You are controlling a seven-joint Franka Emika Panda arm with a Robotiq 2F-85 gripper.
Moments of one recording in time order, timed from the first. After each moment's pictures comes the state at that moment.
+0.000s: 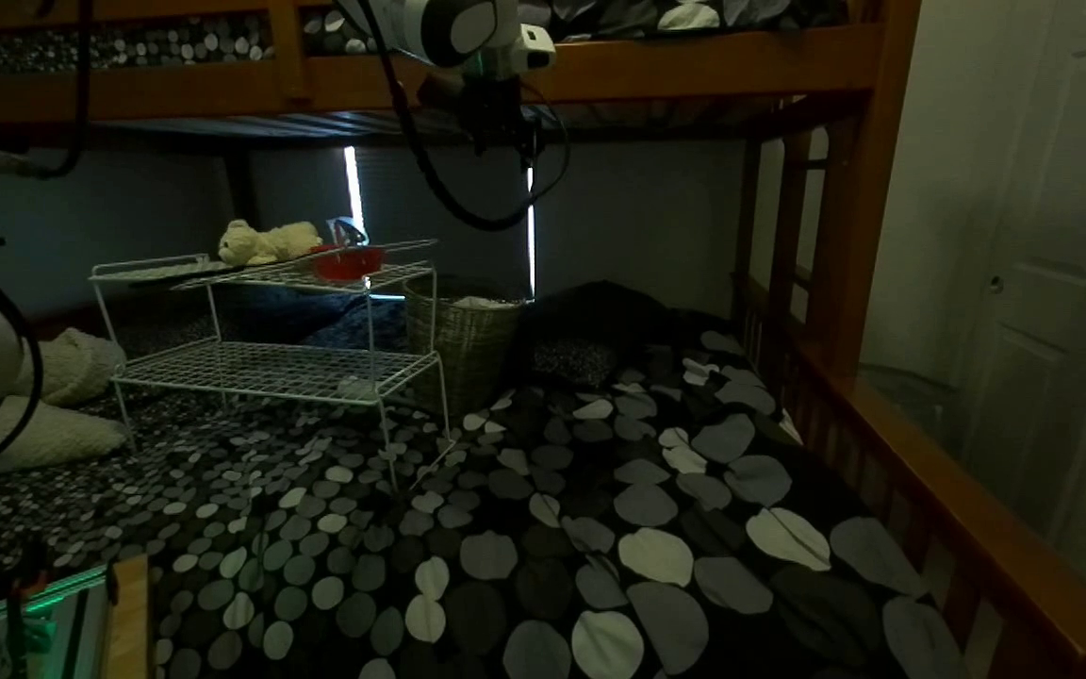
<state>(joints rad) -0.82 0.32 1.26 -1.66 0.09 2.40 -0.12</state>
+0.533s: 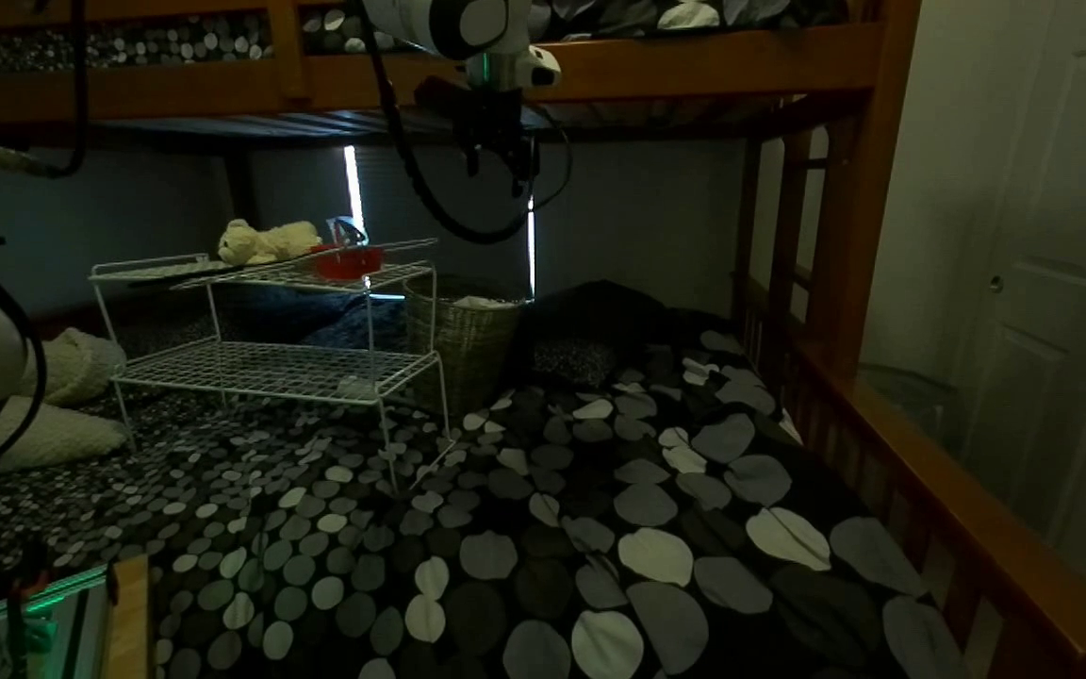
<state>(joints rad) -0.86 0.30 1.26 -1.65 0.10 2.15 -0.09</state>
